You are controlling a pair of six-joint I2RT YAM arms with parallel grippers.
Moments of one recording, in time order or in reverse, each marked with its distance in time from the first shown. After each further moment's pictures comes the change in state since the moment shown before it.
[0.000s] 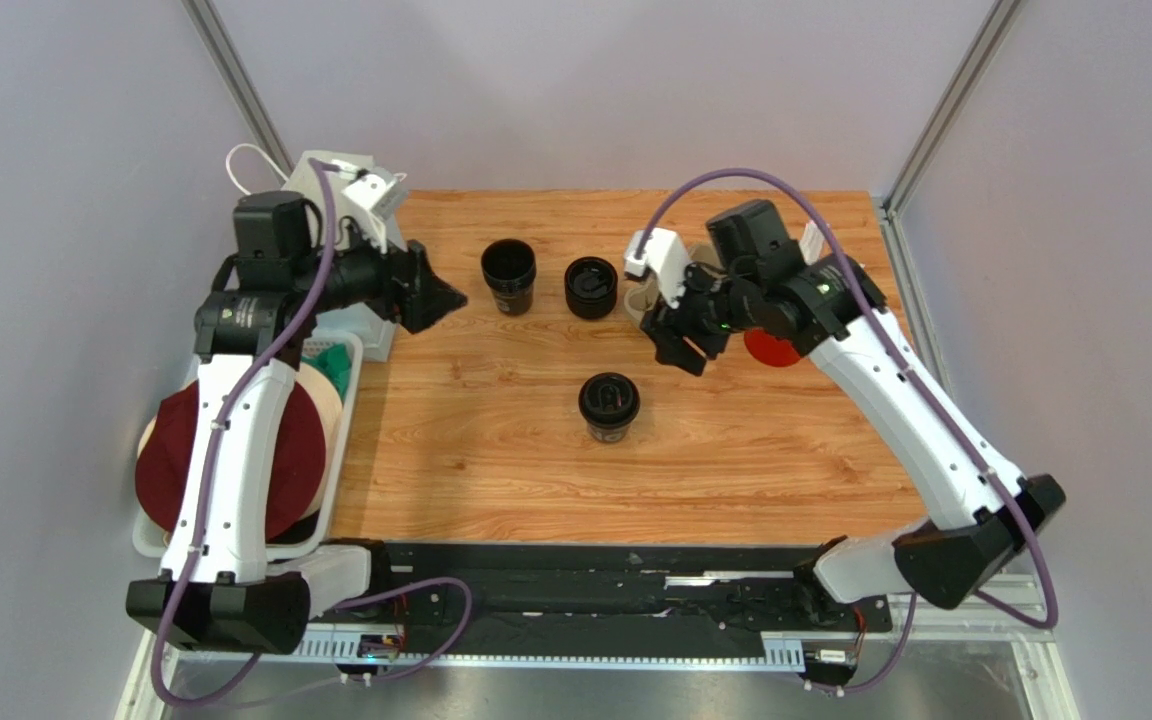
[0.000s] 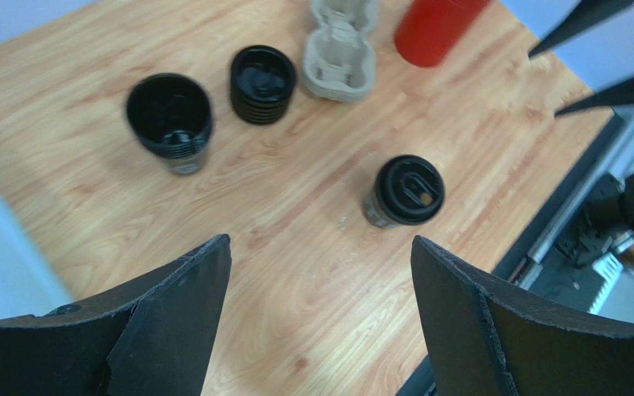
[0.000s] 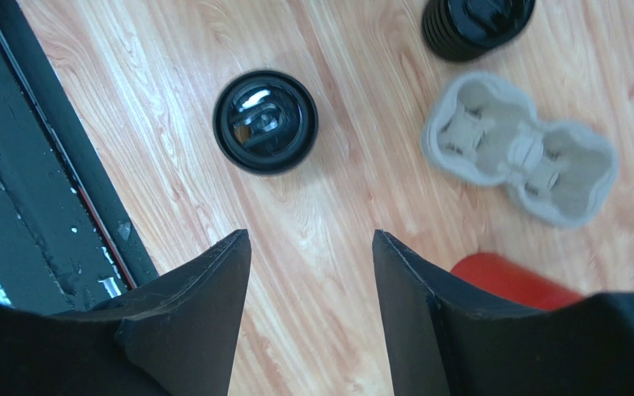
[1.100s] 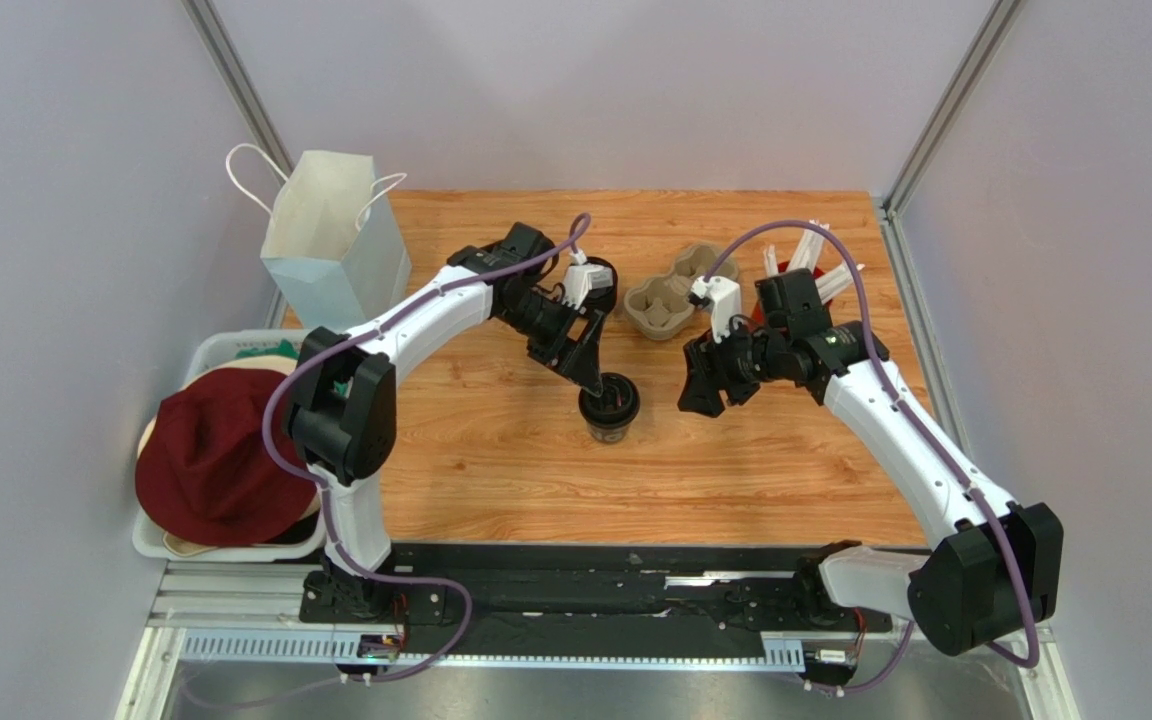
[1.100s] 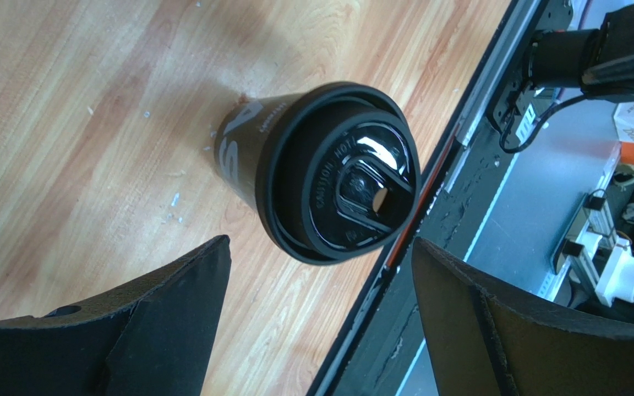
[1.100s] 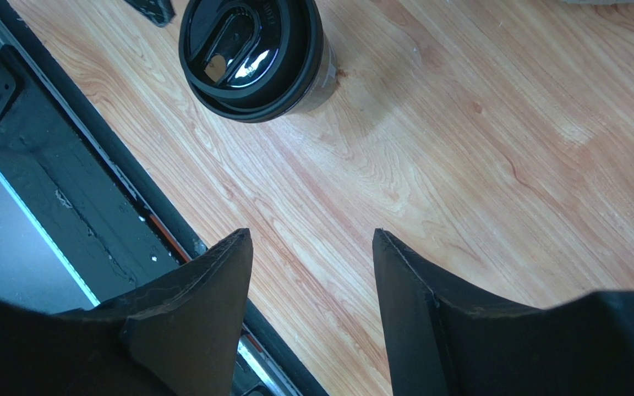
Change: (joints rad) left arm -0.533 0.709 0.055 -0.025 -0.021 -0.061; right arm -0.291 -0.206 -0.610 0.320 -0.236 0.321
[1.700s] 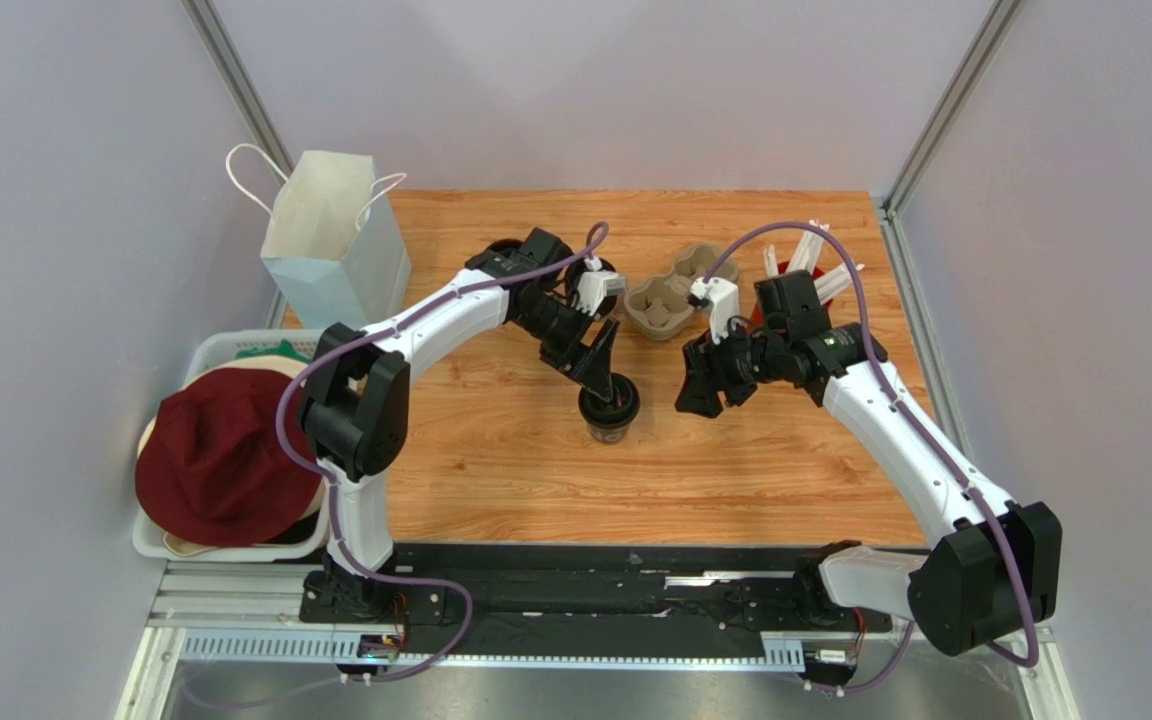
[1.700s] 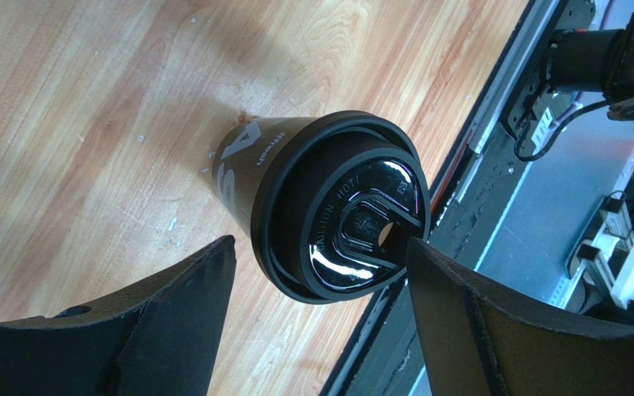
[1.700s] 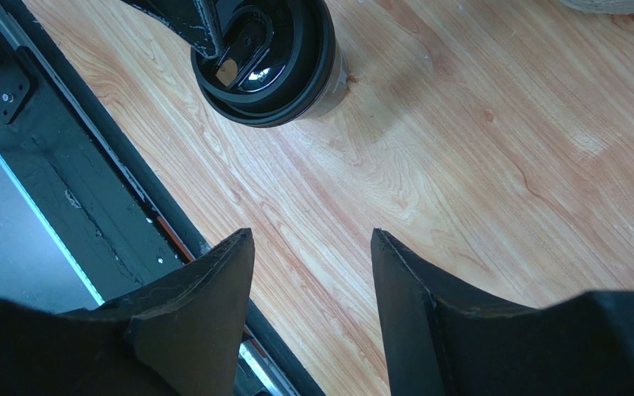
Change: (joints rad) left arm -0.047 0.054 0.027 0.031 -0.034 -0.019; right arm -0.002 0.000 -0.015 0.027 -0.032 0.004
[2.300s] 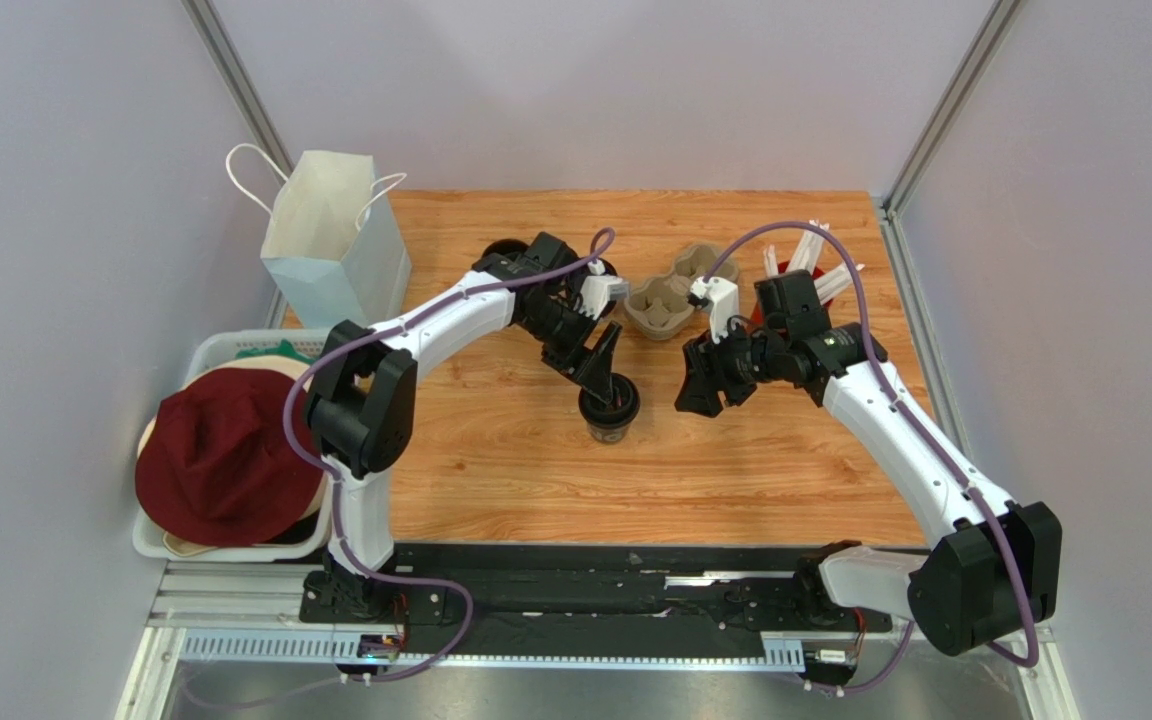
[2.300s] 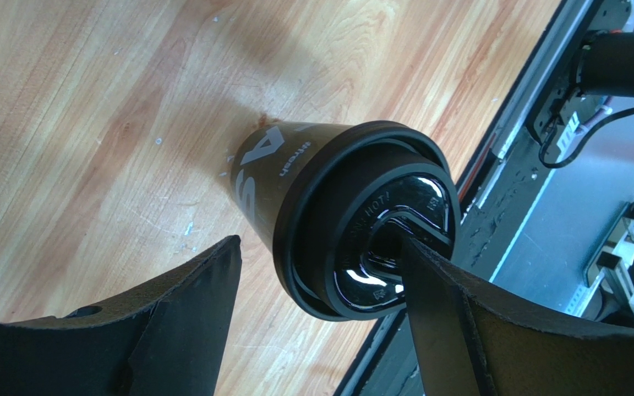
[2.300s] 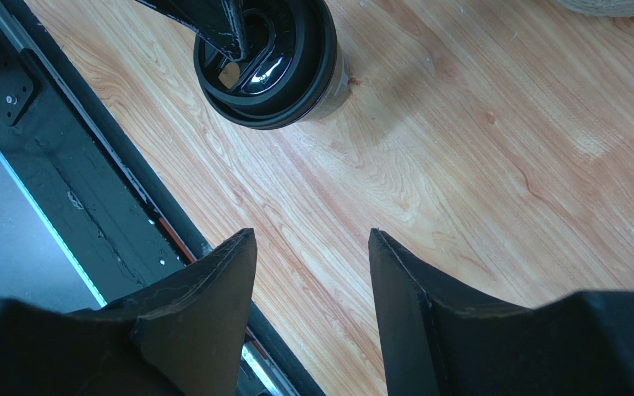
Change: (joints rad) left arm -0.012 0.021 0.000 0.018 -0.047 0.000; right arm 0.000 0.000 0.000 0.005 -0.006 0.005
